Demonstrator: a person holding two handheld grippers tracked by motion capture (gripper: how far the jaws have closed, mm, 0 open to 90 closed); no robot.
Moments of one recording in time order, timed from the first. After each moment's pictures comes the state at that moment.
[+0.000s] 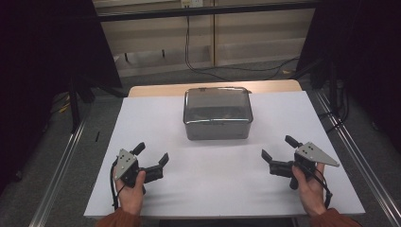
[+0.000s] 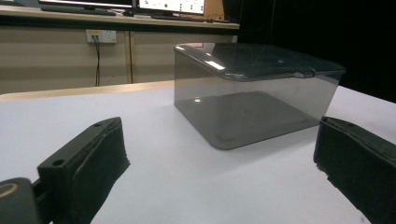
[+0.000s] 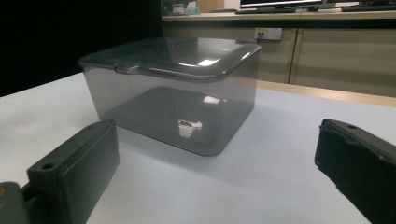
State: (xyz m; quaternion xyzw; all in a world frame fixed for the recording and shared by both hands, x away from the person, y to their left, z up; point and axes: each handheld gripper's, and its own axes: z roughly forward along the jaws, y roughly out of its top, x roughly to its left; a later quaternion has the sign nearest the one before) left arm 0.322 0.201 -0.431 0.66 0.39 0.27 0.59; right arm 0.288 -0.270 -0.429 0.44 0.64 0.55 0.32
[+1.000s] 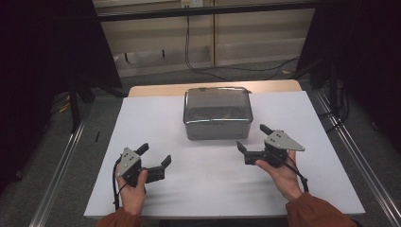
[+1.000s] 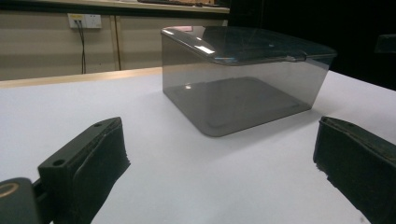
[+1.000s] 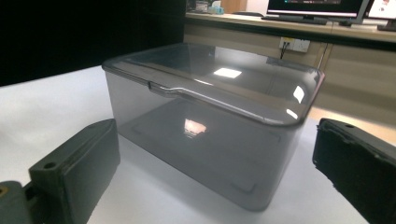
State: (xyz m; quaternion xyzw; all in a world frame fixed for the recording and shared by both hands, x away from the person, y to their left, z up) left arm 0.326 0.198 -0.433 0.69 0.38 0.24 0.57; right arm 0.330 -0.211 -0.420 0.38 0.68 0.54 0.33
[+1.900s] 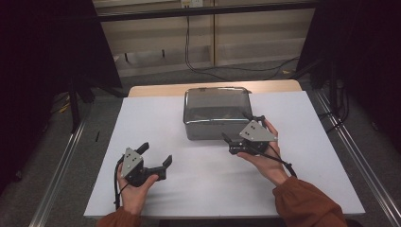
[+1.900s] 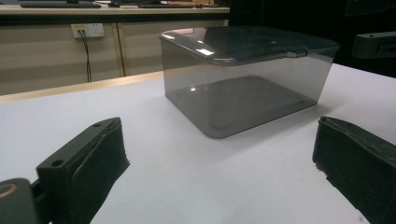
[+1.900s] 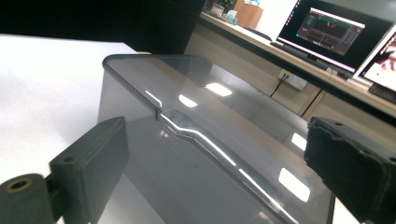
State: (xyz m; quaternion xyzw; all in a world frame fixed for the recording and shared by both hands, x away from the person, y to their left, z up) left arm 0.326 0.195 -0.433 0.70 0.36 0.27 0.56; right arm 0.362 -0.170 -0.402 0.27 0.73 0.48 0.41
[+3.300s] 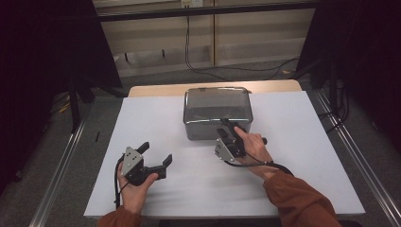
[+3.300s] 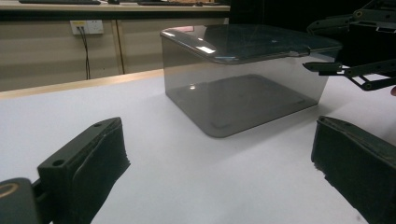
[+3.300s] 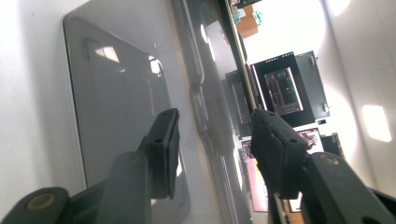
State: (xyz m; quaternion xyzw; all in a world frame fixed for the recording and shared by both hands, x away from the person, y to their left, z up) left arm 0.329 0.195 -0.434 0.70 0.36 0.26 0.56; right arm 0.370 -0.122 -0.427 0.01 0.78 0.21 0.58
